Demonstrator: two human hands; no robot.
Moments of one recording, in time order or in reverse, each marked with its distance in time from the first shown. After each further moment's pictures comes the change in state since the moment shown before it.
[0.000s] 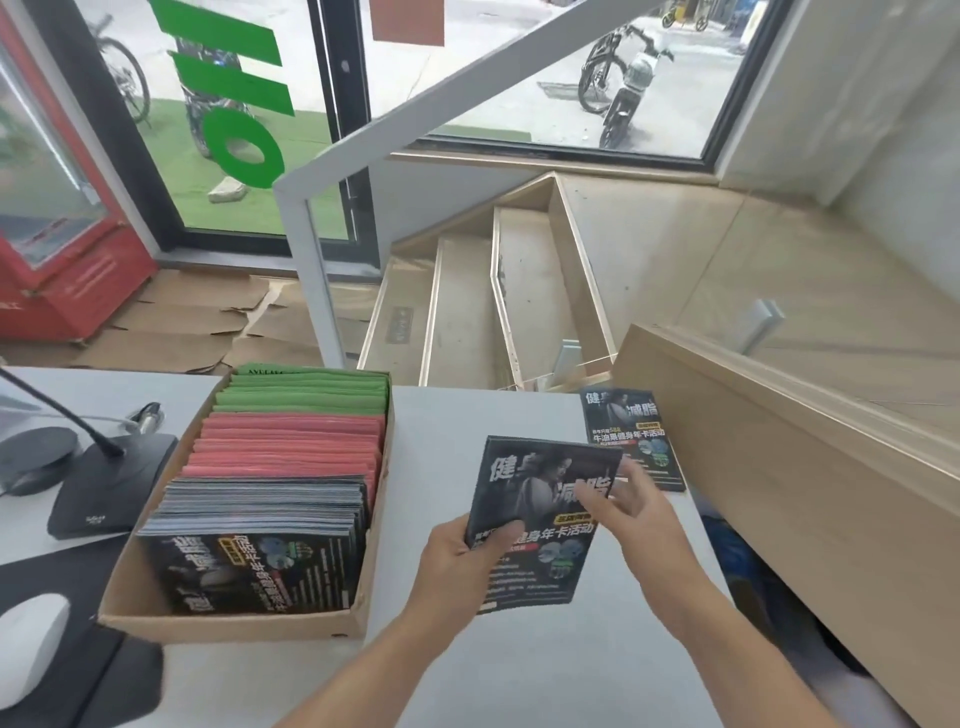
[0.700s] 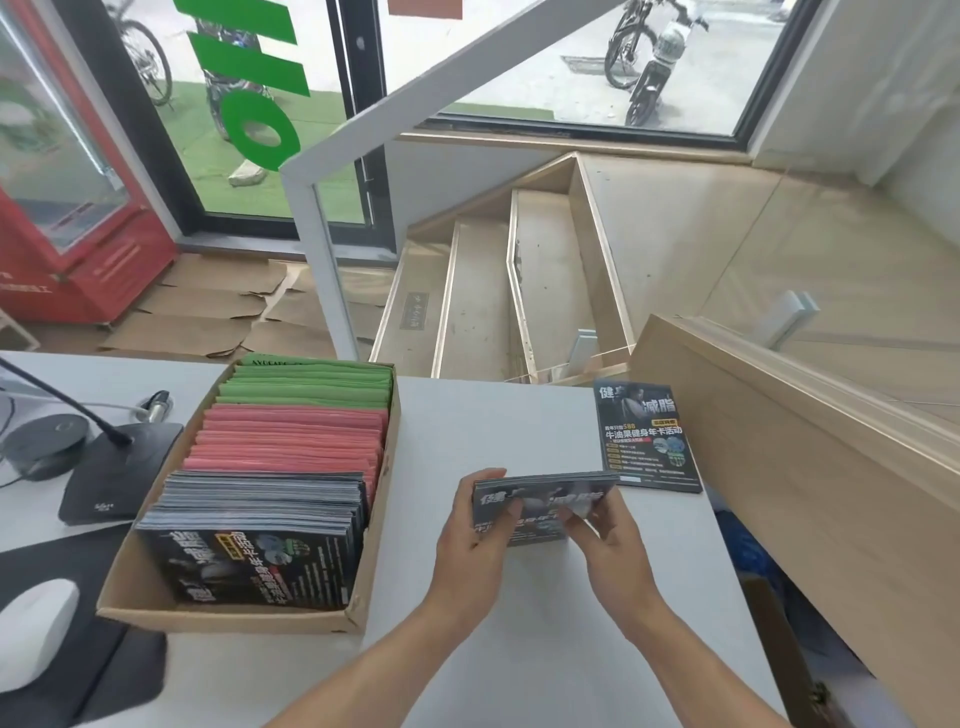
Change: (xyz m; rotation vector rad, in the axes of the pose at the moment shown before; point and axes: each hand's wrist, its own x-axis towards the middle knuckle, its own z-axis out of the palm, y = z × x) left_hand 0.022 -0.011 0.017 0.066 0.163 0.179; right_hand 0.032 0.063 0.020 0.053 -0.023 -0.176
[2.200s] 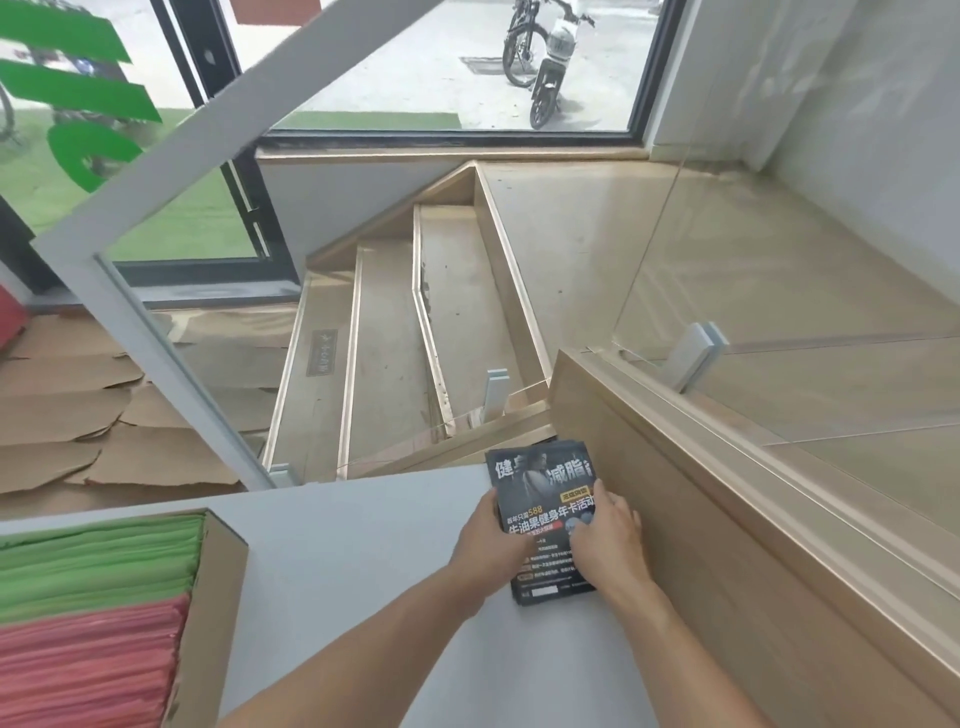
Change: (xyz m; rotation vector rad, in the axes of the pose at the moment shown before) left_hand 0.178 -0.002 0.163 0.306 -0.406 -0.412; right_hand 0.188 0.037 -0.125 -0.902 0.237 0.372
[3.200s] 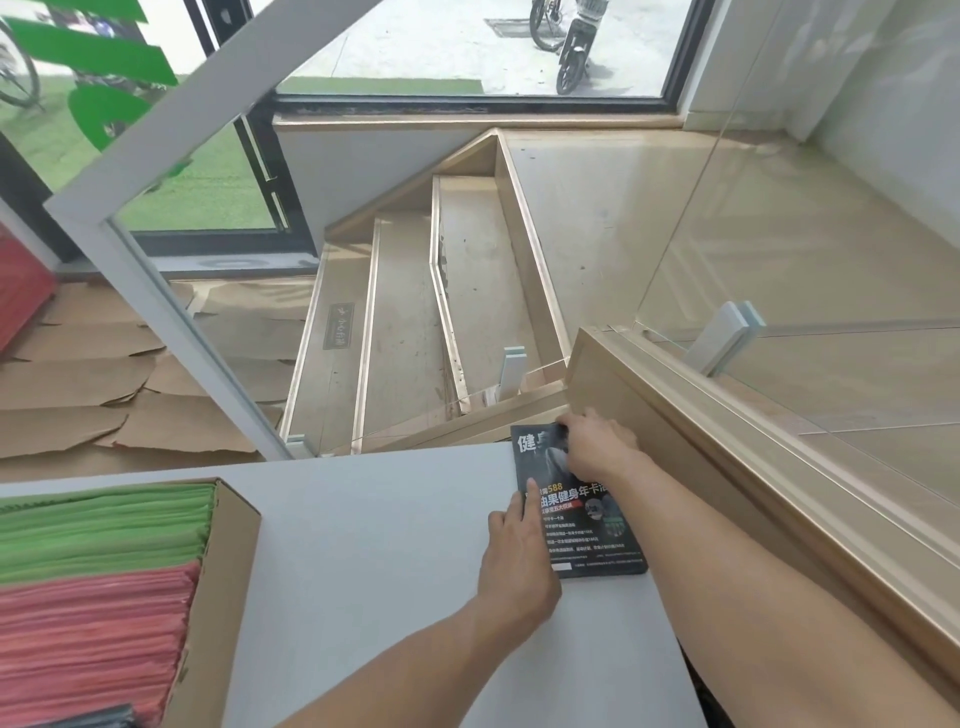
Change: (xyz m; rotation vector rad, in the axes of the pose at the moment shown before) left_hand 0.005 -0.035 0.033 0.758 0.128 0.216; right_hand 0.076 -0.064 -0.028 -0.548 -0.213 -0.306
